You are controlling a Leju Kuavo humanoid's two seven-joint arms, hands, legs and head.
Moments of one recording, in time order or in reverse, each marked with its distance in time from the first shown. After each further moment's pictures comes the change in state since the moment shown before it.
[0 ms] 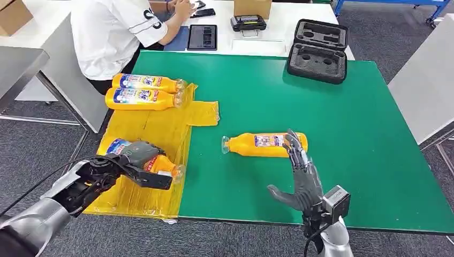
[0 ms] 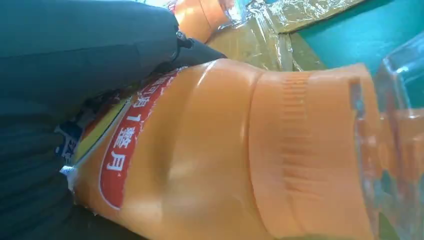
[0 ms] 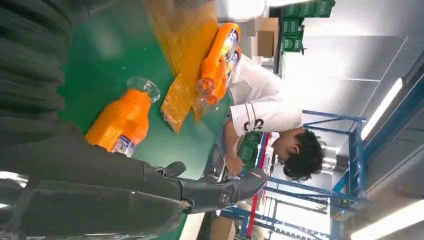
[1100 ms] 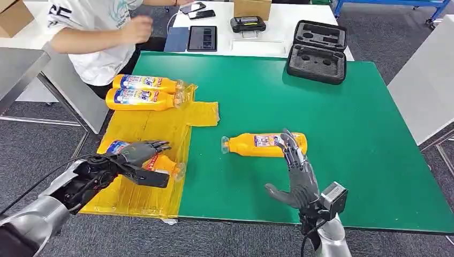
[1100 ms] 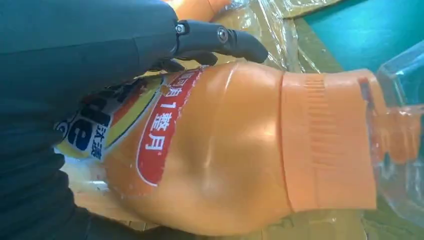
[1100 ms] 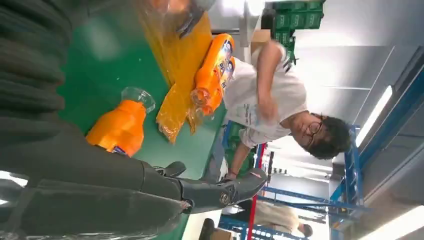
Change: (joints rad) left arm -0.017 0.002 0.003 0.054 0.044 -0.078 -0.045; right arm -0.034 -0.002 0.014 0.060 -0.029 0.021 -0.015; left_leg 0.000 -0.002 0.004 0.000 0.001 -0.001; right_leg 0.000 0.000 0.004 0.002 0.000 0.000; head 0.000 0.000
